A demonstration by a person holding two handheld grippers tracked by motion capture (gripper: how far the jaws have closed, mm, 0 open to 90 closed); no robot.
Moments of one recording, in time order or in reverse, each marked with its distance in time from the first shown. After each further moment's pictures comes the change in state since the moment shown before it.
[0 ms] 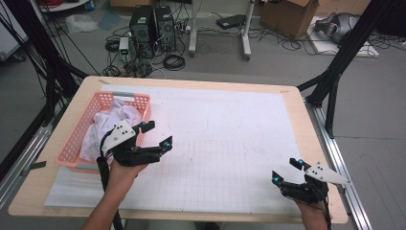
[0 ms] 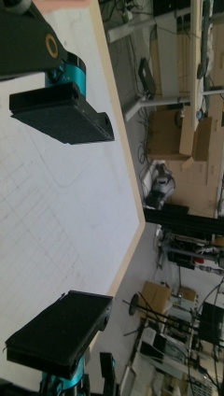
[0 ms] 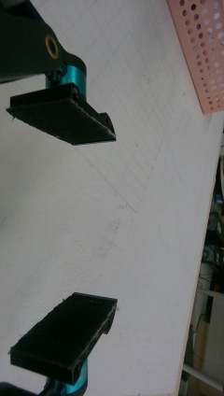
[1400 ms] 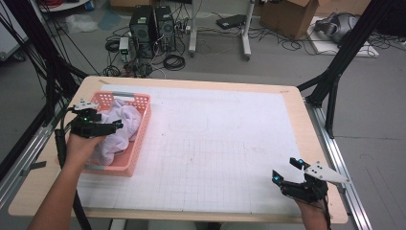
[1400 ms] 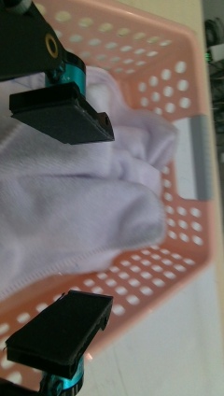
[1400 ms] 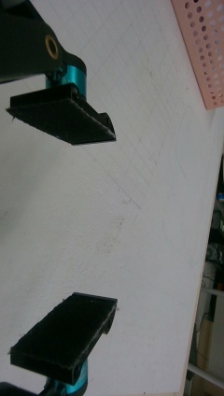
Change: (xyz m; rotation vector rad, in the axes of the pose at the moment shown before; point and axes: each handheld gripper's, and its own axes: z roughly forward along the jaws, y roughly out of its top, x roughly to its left) left arm 0.154 -0.015 -0.026 0.474 0.432 -0.133; right arm -0.004 -0.003 0.003 0.007 -0.005 0.004
